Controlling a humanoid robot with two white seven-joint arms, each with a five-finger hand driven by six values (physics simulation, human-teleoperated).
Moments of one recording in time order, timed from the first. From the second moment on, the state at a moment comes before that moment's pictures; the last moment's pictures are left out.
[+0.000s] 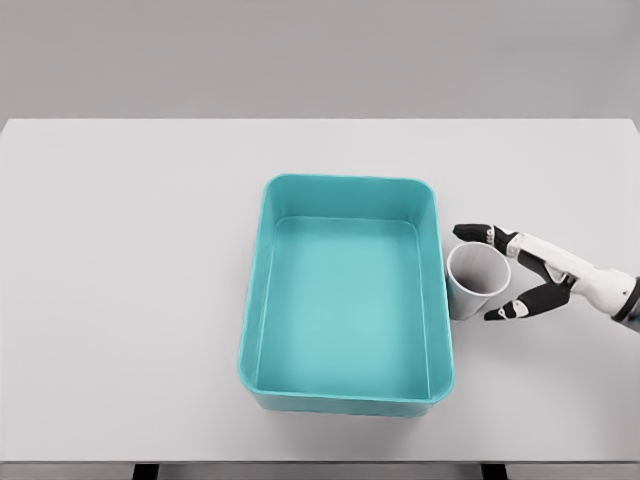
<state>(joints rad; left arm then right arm) 0.03 0.00 -0.16 -0.07 0.12 -0.03 0.17 -0.25 -0.86 0.56 -1.32 -0.56 -0.57 0.61</state>
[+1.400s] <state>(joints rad) 0.03 0.00 -0.16 -0.07 0.12 -0.03 0.17 -0.25 -0.86 0.53 -1.36 -0.57 -0.59 0.61</state>
